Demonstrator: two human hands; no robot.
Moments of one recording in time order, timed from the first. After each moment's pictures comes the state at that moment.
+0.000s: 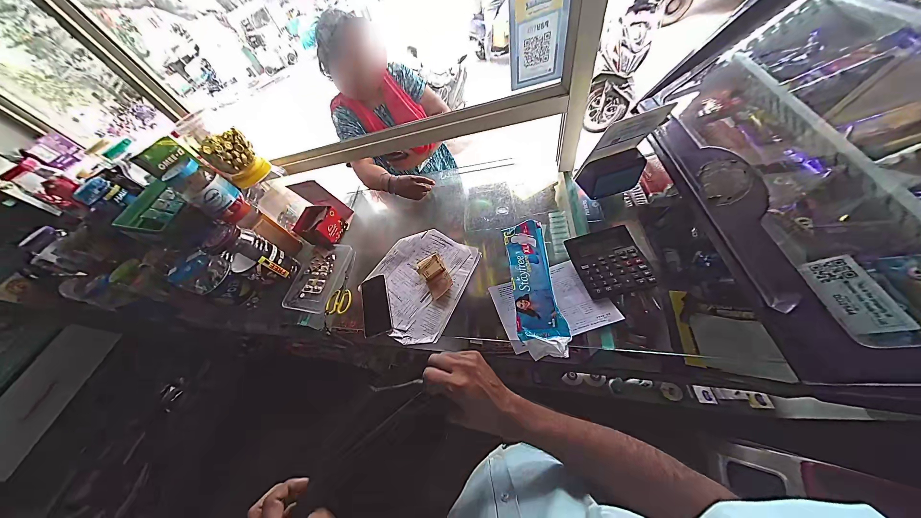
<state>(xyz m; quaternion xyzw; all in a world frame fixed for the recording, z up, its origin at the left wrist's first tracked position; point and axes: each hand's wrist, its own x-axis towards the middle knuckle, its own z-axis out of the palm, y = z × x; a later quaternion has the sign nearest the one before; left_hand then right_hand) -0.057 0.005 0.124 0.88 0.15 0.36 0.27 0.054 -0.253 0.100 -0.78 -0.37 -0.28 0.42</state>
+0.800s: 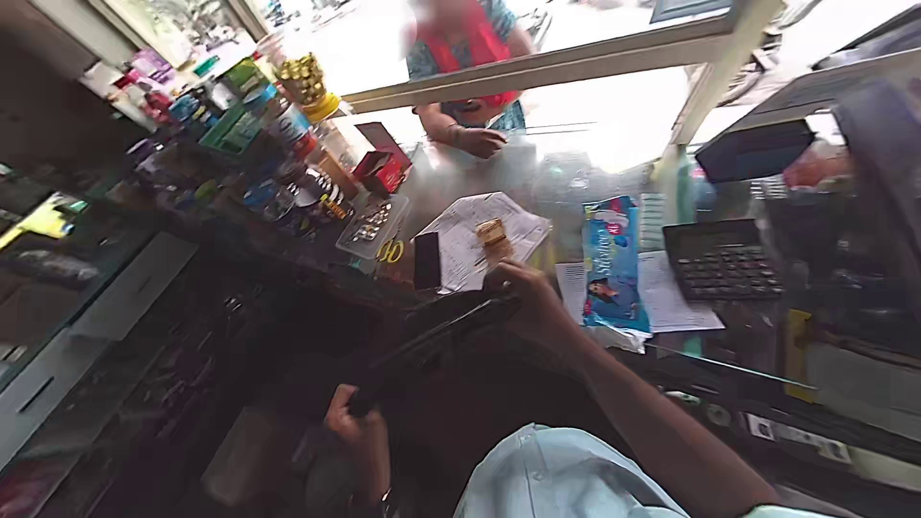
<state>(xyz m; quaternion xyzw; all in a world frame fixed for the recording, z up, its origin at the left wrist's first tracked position) -0.032 0.010 0.116 0.81 0.13 0.40 0.41 0.111 -0.264 0.132 -0.77 -0.27 -0.12 0.56</state>
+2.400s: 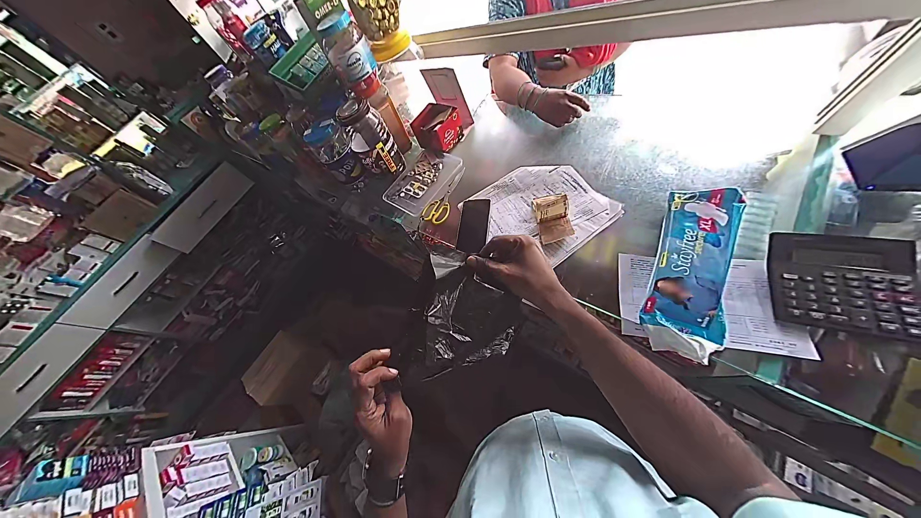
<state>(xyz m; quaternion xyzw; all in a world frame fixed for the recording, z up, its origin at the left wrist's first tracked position) -0.082 0.018 0.107 0.80 -0.04 0.45 0.40 0.144 -0.184 0.124 -0.79 -0.23 0.02 0.57</state>
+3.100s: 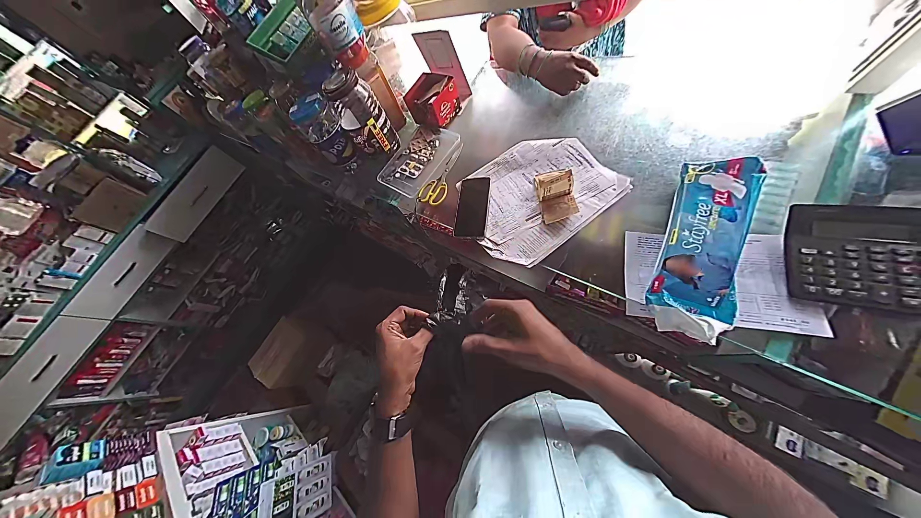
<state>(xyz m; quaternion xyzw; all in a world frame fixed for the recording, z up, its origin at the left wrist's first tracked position) -0.031 0.006 0.126 0.78 0.17 0.15 0.58 0.046 -0.202 0.095 -0.73 -0.30 0.21 0.57</state>
